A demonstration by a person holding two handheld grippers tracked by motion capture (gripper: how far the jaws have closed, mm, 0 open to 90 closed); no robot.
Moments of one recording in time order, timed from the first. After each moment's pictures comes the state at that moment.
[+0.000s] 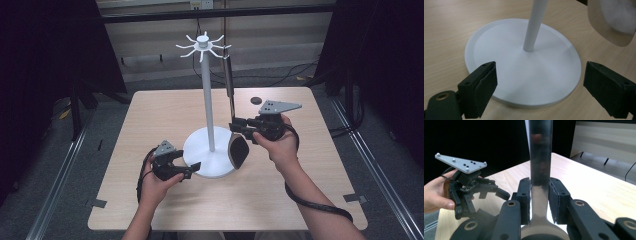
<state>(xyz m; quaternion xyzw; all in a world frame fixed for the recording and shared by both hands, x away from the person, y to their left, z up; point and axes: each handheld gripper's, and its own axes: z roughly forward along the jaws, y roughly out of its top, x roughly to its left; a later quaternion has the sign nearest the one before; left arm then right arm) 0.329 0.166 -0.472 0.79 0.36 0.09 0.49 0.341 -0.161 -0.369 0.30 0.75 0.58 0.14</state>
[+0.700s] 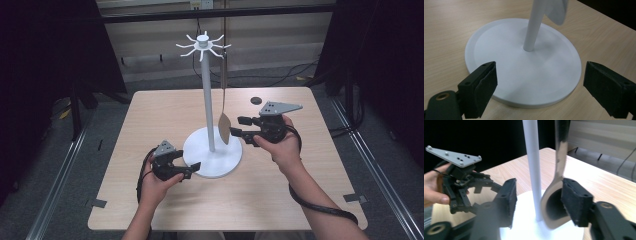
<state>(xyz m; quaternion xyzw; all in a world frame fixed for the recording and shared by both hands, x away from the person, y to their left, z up) 0.329 0.166 -0.472 0.79 0.36 0.09 0.49 0.336 -0.163 -0.369 0.31 0.76 0.55 0.15</state>
